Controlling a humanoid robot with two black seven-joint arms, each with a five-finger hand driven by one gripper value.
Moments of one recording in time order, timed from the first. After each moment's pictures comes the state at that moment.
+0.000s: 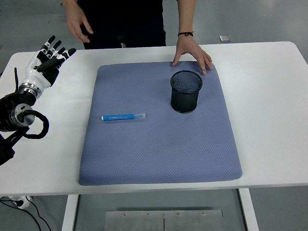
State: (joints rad) left arm -0.82 0.46 -0.55 -0.79 -0.09 -0.02 -0.33; right arm 0.02 0.00 0.27 0.21 -0.12 0.04 0.16
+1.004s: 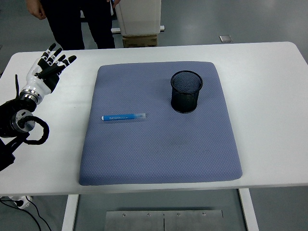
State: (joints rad) left arm -0.78 0.45 -0.55 -0.79 -0.08 -0.02 -0.33; right arm 0.02 0.00 0.27 0.21 -0.12 0.04 0.16
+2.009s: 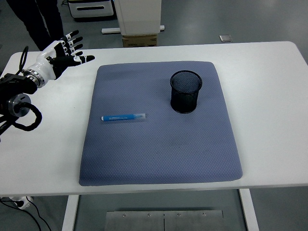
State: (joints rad) left arm -1.10 0.53 -0.03 -0.80 -0.02 -0.08 -0.33; right arm 0.02 0.00 0.27 0.21 -0.12 0.04 0.16
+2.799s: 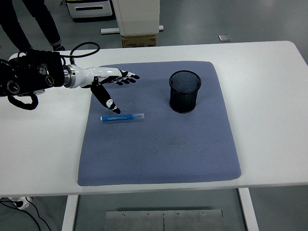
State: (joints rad) left arm -1.57 0.40 0.71 -0.98 0.39 -0.20 -0.37; right arm 0.02 0.00 0.27 0.21 -0.12 0.04 0.16
